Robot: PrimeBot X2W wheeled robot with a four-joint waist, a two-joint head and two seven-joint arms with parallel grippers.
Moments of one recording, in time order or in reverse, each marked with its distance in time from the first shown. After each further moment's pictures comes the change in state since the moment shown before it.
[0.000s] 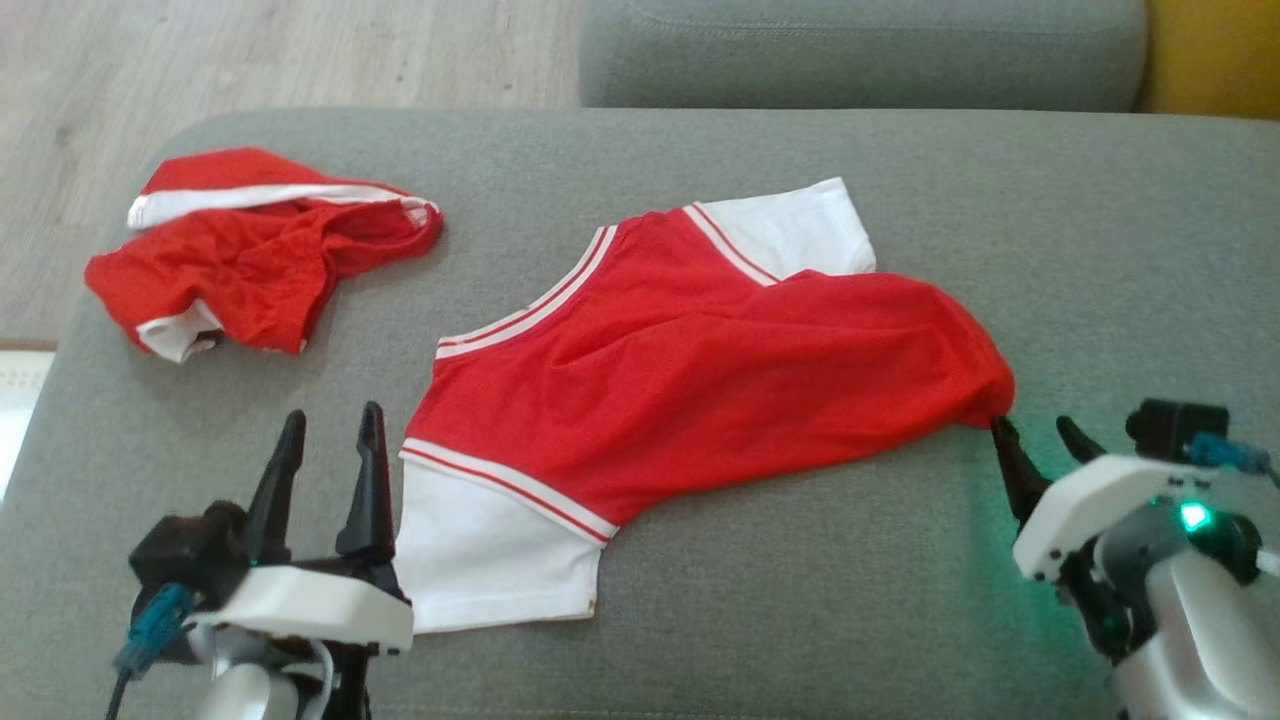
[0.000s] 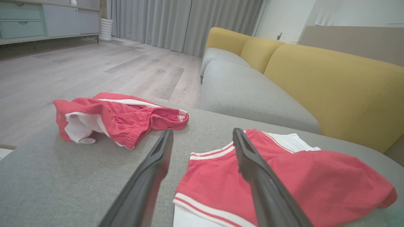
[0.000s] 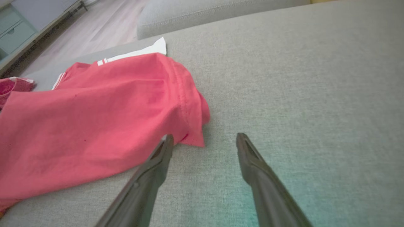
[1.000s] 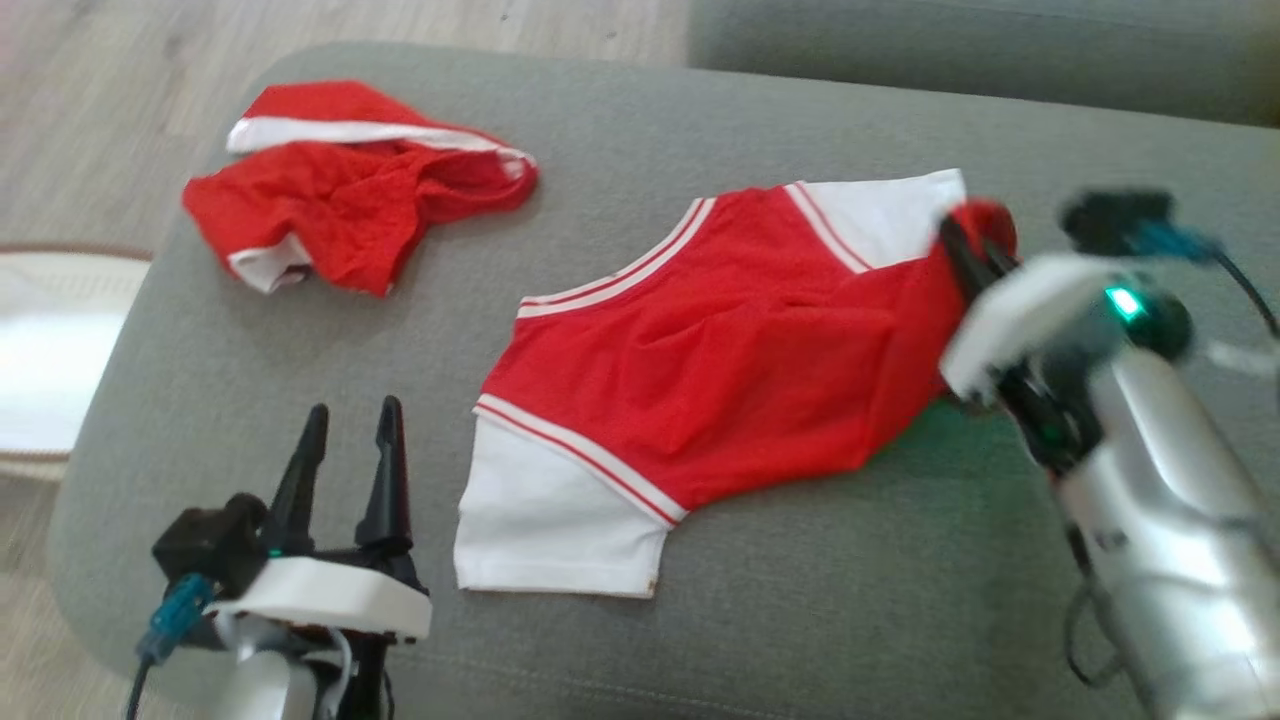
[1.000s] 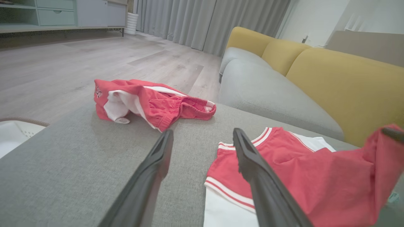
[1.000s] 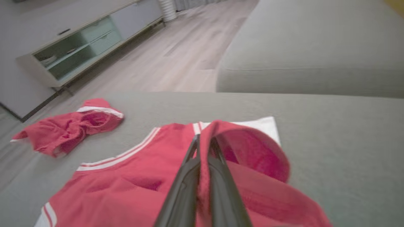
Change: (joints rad) left arm -0.030 -0.152 0.139 0.117 0.119 -0.173 0.000; right arm -0.359 -0.039 0.246 0.118 0.151 0.000 -0.018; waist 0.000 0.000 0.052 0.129
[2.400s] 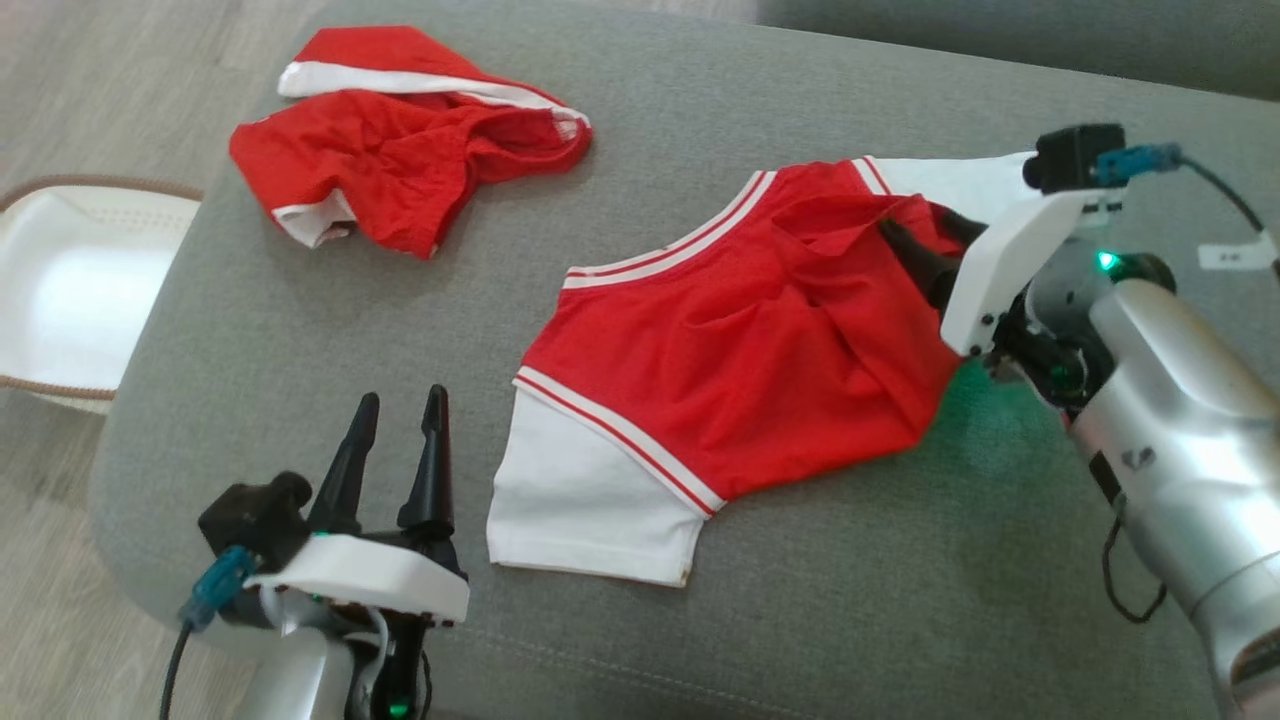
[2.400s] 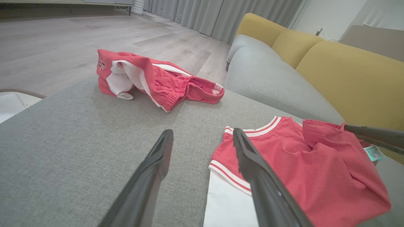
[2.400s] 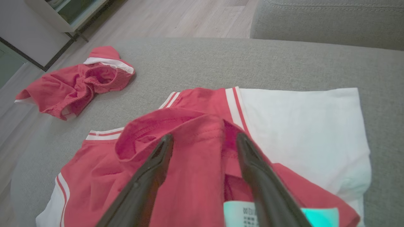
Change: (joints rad) left arm -0.059 -0.030 -0.057 0.077 -0.049 -0.016 0.000; right arm -0.249 -0.097 0.389 0.242 0.356 0.000 0.117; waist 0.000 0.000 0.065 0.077
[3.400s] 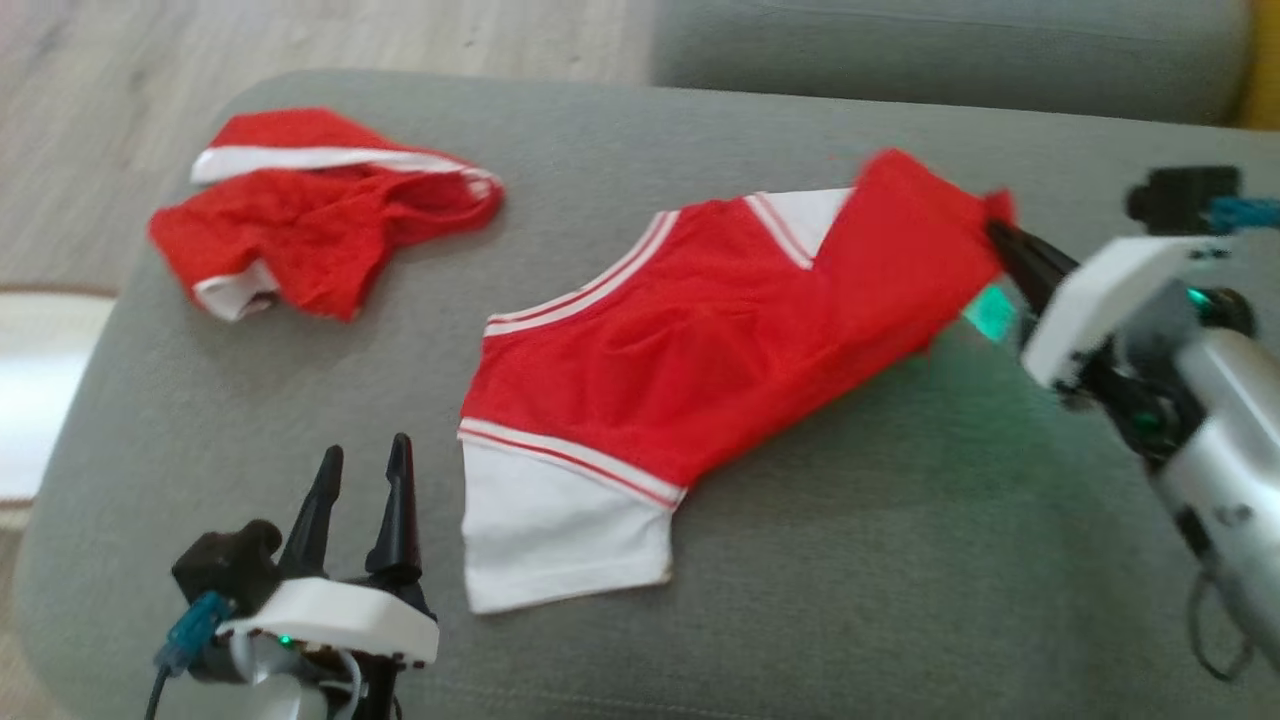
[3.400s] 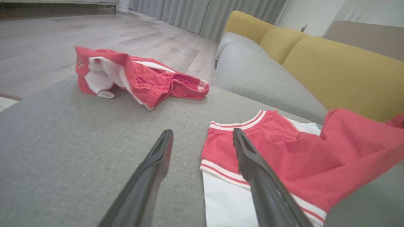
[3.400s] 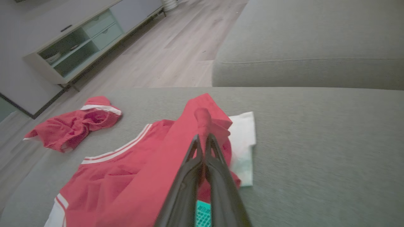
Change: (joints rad) left arm 0.069 0.001 0.062 0.017 0.023 0.000 0.000; right arm 0.132 -0.150 -0.013 -0.184 0.100 0.000 -0.119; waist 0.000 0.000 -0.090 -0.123
